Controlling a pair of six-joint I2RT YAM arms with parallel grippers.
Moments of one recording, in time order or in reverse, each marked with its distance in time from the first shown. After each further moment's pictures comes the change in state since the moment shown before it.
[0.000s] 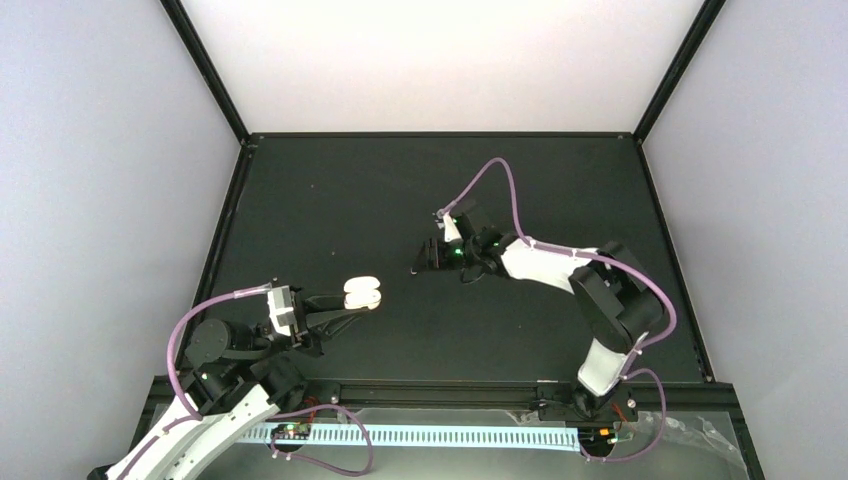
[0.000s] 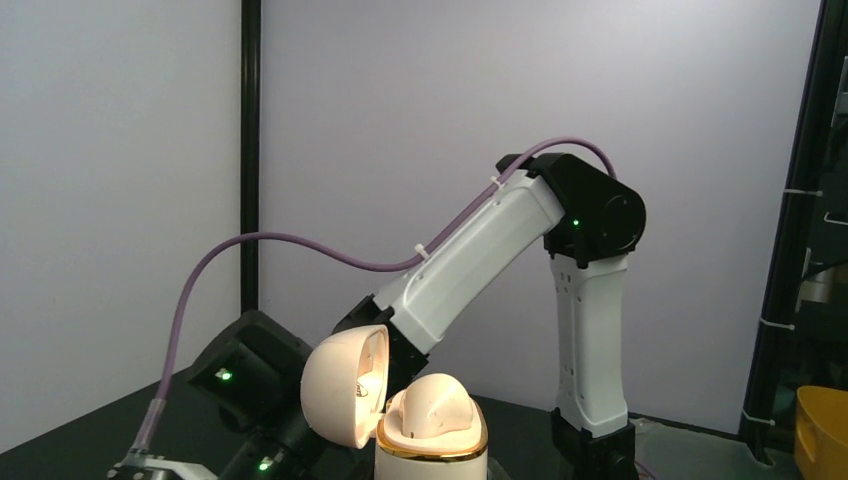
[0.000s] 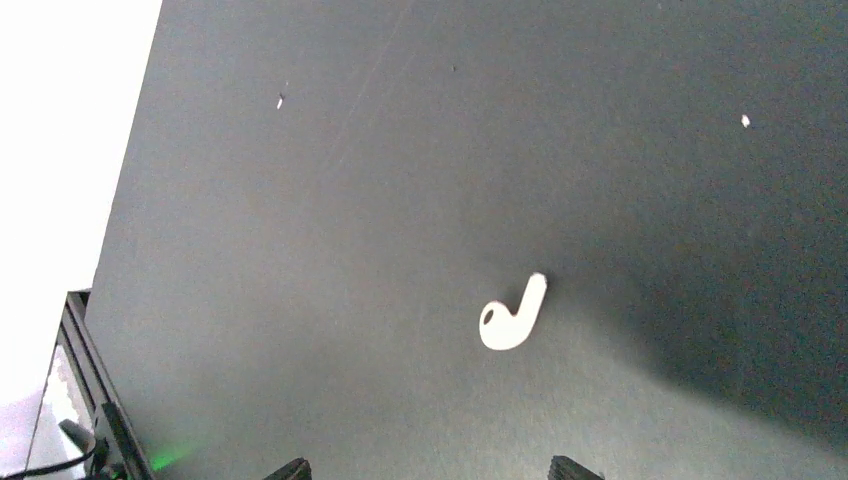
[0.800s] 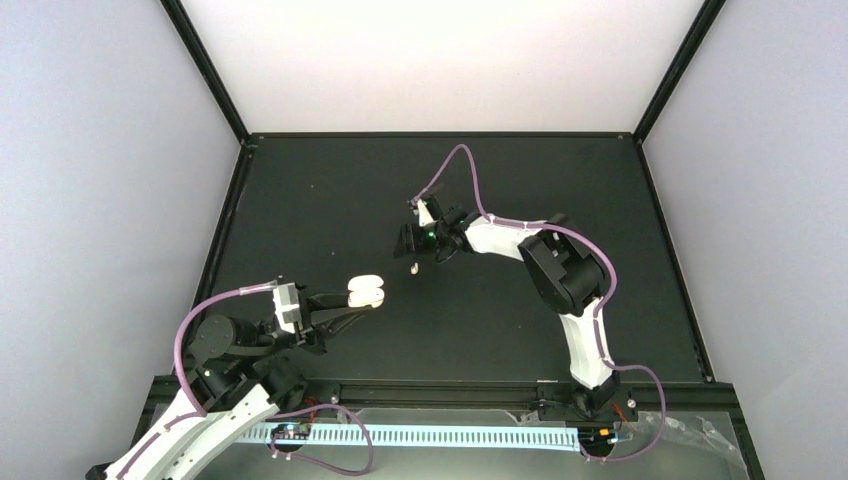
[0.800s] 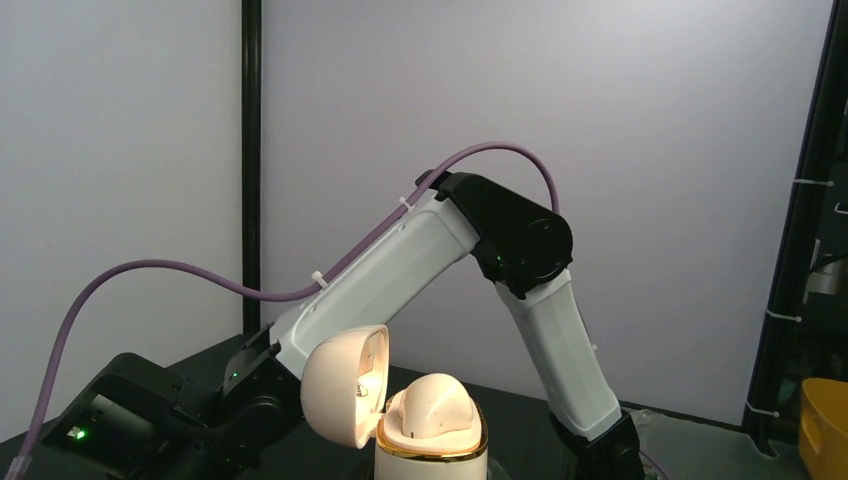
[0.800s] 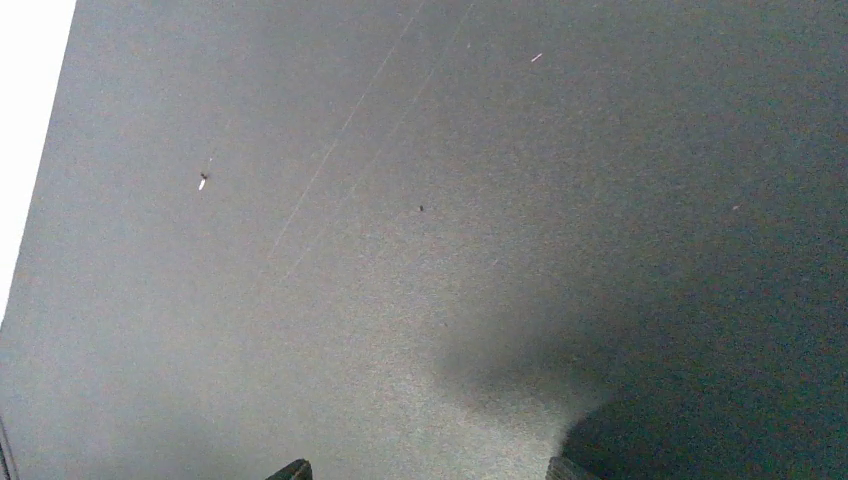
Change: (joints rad) left arm 0.000 0.028 0.000 0.002 -0.001 0.008; right arm 0.005 0.384 0.391 -0.075 0.021 -0.073
